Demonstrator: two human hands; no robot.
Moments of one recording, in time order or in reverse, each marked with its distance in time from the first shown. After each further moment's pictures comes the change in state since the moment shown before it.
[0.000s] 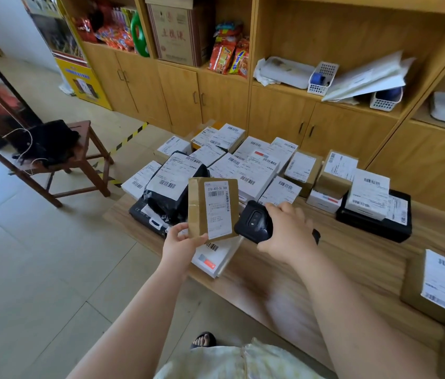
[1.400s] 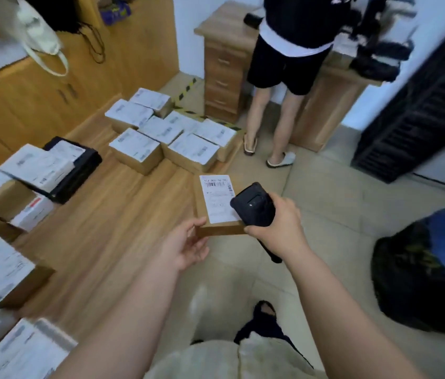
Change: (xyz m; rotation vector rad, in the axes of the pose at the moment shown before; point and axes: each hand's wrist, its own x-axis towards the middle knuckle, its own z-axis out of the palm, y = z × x) left_hand -0.149 -0.111 0.160 0.978 -1.266 -0.679; right_hand -0.319 0.002 0.126 0.649 0.962 1.589
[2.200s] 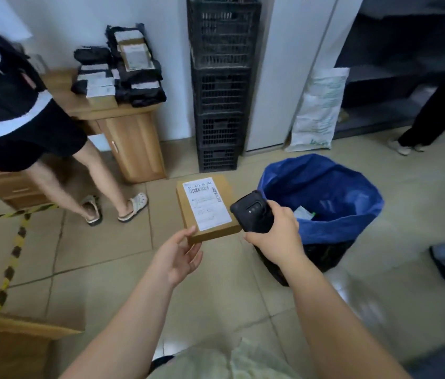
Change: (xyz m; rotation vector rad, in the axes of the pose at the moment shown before) left_hand 0.086 -0.208 0.525 0.472 -0.387 -0.119; right_hand 0.039 0.366 -0.373 0.145 0.515 0.505
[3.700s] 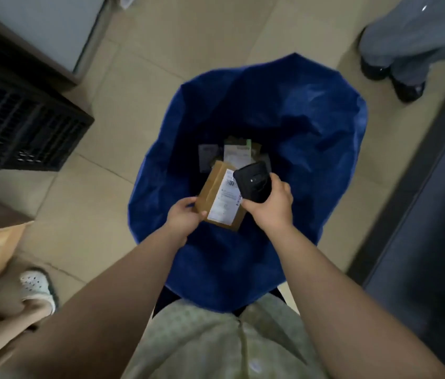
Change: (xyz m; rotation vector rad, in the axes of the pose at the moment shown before) left_hand 0.592 -0.087 0.378 1.493 -0.123 -0.333; right_hand 0.461 0.370 0.028 0.385 0.227 1.051
